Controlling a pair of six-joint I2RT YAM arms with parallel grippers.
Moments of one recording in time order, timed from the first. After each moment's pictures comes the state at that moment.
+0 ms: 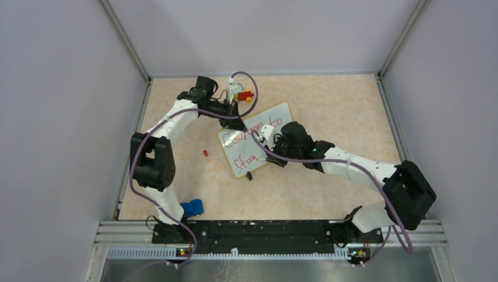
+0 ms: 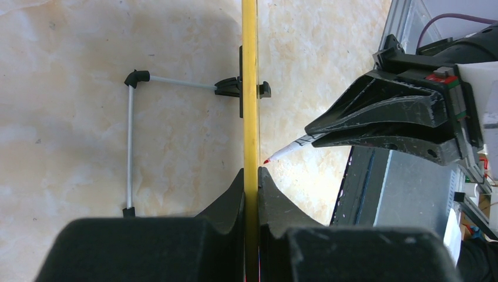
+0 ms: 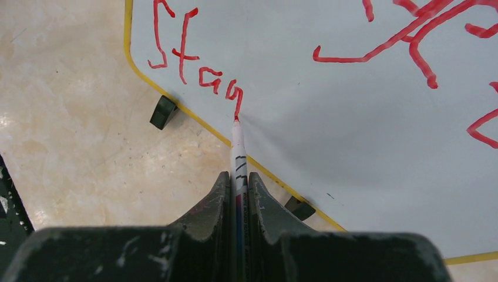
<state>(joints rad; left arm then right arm) -0.26 1.81 1.48 -0.70 0.99 0.24 0.78 1.42 0.87 -0.15 -0.24 -0.29</state>
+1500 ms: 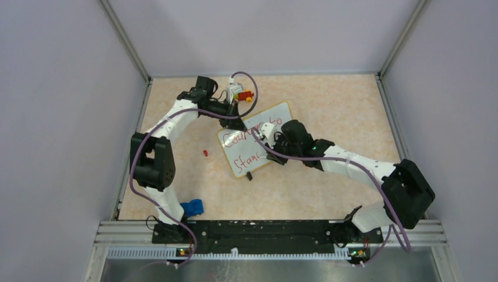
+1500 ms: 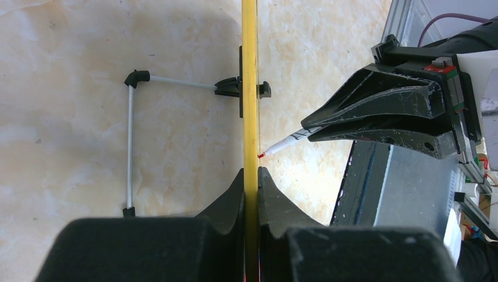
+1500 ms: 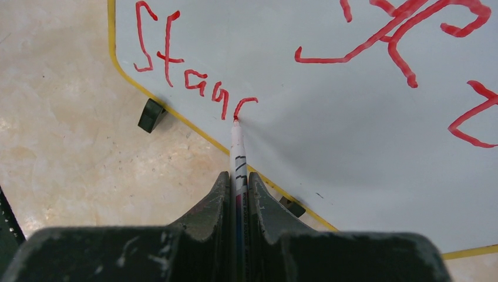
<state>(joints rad) -0.26 1.81 1.48 -0.70 0.99 0.24 0.77 1.42 0.89 -0.16 -0.23 -0.29</state>
